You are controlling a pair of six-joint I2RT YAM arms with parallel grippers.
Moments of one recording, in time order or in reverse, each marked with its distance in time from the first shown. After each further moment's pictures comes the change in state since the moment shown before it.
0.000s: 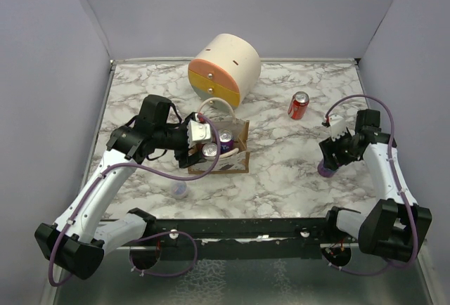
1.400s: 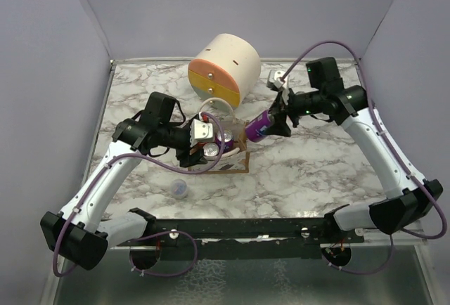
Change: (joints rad) left arm 0.001 0.071 0.039 -0.069 0.045 0.040; right arm 0.595 0.197 0.683 -0.101 -0.459 0.105
